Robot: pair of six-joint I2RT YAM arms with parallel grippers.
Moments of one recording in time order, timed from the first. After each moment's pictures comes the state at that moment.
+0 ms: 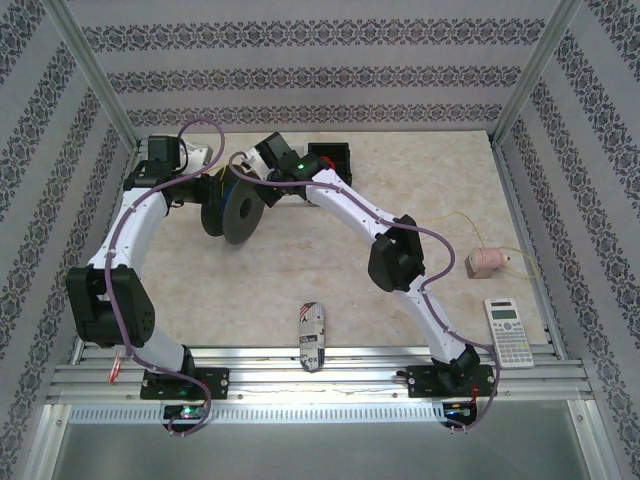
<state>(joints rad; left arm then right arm) 0.06 1.56 1.36 -0.68 0.29 0.10 0.73 2.45 2.44 -0.84 -0.03 -0.12</state>
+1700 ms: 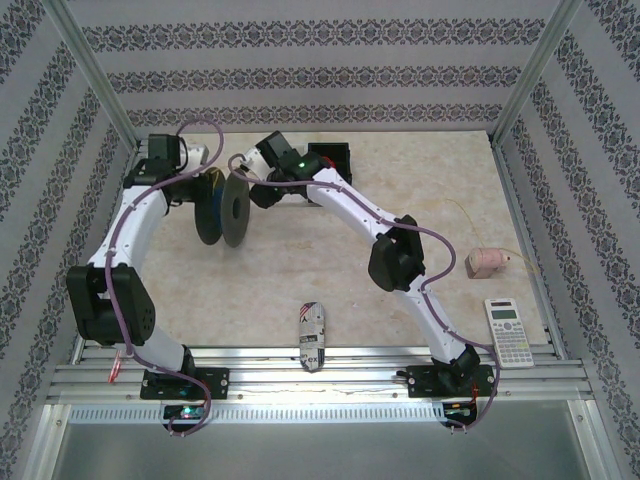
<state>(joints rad) 0.06 1.58 1.43 -0.74 0.19 0.07 0.74 2.45 2.48 -0.88 -0.10 -0.19</state>
